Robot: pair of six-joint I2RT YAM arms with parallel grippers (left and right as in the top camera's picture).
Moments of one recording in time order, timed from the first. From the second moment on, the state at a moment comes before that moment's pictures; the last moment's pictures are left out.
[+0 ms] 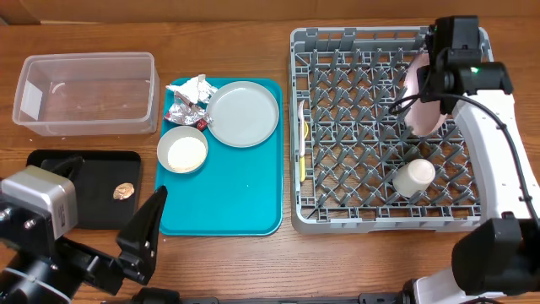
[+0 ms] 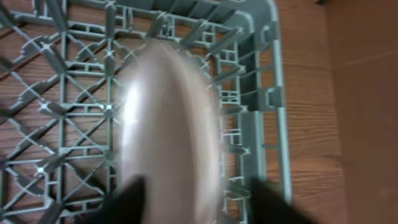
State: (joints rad) left arm -0.14 0.98 2.13 -1.41 0.25 -0.03; right arm -0.01 1.72 1.59 -0.87 0.39 -0.18
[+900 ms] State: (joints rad) left arm -0.25 1.64 1.53 -1.21 0.21 -0.35; right arm -0.01 1.28 1.74 -1.19 -0.49 0.10
